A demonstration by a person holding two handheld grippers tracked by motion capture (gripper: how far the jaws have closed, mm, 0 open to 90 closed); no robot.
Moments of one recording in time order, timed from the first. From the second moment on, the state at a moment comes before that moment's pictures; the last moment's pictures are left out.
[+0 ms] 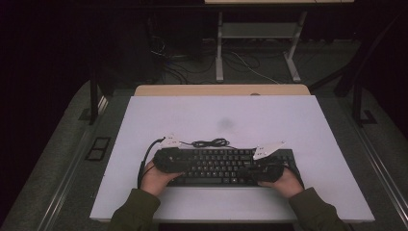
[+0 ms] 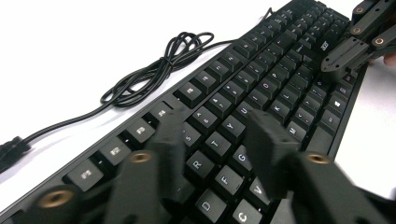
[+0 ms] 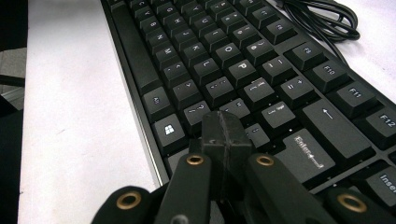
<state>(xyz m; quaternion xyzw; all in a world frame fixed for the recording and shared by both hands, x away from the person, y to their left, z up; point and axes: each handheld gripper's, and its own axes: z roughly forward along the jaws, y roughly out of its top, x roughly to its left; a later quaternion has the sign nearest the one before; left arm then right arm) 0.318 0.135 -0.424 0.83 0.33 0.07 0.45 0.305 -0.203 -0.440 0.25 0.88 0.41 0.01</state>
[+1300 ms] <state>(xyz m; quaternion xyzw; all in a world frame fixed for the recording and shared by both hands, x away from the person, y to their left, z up) 0.299 0.159 -0.426 0.81 0.31 0.08 0.48 0.330 -0.190 -0.423 0.28 0.83 0.49 0.01</state>
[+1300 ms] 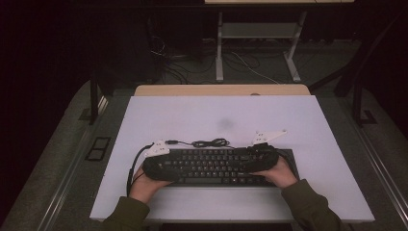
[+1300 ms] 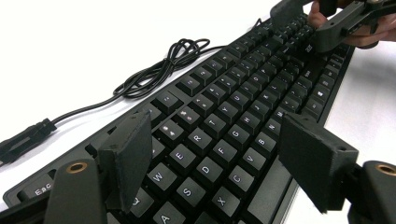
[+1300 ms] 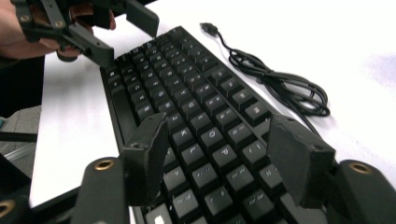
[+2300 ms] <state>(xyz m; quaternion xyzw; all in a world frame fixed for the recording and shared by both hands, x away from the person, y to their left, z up) 0.301 0.170 -0.434 0.83 0.32 0.10 0.45 0.337 -0.180 -0.424 0.28 0.82 0.50 0.02</state>
